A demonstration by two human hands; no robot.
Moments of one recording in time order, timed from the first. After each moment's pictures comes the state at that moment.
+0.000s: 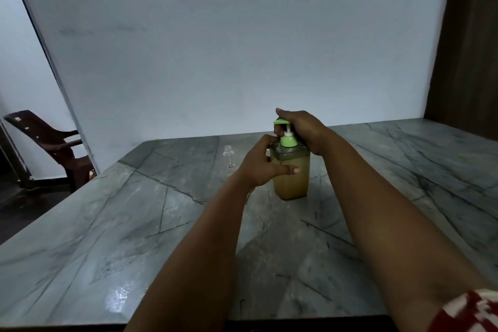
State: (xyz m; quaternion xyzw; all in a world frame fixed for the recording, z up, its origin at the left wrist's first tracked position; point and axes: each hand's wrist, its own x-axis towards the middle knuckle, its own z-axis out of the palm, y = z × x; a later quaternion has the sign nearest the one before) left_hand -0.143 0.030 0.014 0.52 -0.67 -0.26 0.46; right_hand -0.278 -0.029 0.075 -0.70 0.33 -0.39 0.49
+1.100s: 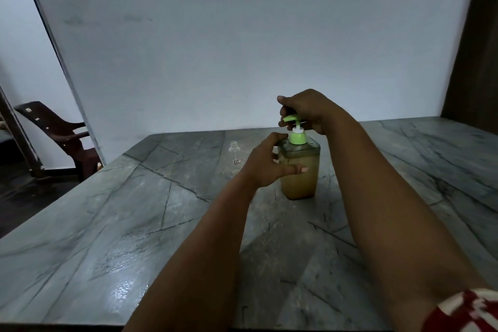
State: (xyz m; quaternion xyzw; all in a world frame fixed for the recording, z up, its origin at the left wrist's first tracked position) left_hand -0.142 0.036 0.015 0.54 -0.69 -0.19 0.45; right_hand -0.267 -0.027 0.110 -0.69 0.41 -0.38 0.46
